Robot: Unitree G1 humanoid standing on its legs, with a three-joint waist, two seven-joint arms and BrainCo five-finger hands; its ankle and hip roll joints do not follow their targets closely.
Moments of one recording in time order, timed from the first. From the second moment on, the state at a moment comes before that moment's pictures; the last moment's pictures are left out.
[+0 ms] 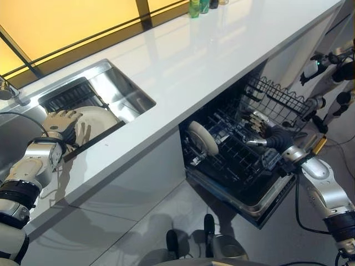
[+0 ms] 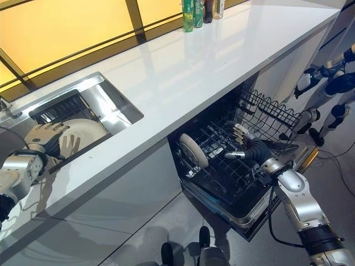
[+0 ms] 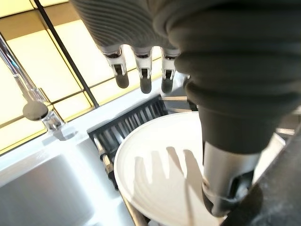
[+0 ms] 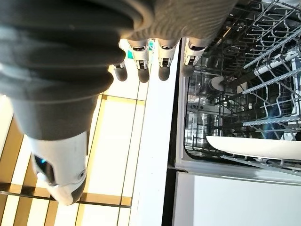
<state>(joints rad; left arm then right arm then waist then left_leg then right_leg) -0.48 1.06 -0.41 0.56 0.71 0.07 -0.02 -0.16 -0.76 0.11 0.06 0.52 -0.19 0.33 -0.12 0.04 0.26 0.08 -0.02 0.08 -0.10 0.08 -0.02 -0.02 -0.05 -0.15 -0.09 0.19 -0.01</state>
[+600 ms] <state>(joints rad) -0.49 1.09 -0.46 0.56 0.89 0.03 -0.01 -0.17 -0.79 0.12 0.05 0.52 -0.18 0.32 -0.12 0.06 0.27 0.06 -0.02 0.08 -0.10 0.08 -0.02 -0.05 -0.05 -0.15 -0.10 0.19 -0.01</state>
